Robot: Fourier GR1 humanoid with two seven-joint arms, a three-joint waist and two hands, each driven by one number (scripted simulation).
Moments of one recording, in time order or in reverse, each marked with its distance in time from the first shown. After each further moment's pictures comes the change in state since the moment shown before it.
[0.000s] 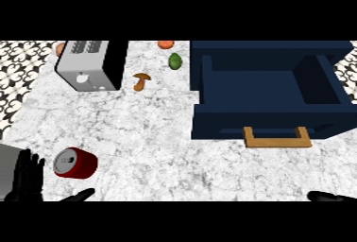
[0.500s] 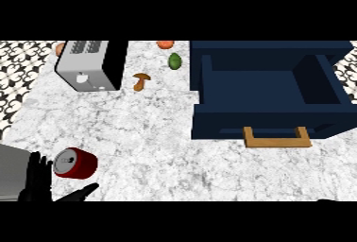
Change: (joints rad) left arm -0.089 0.011 0.067 0.269 0.035 0.000 -0.146; right arm 0.019 0.003 -0.038 -0.037 -0.025 0.036 0.026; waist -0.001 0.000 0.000
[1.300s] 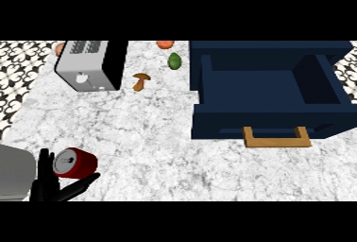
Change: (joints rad) left arm -0.220 0.073 0.108 0.470 0.079 -0.037 -0.219; right arm -0.016 0.018 -0.030 -0.032 0.007 0.026 0.035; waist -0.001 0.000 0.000
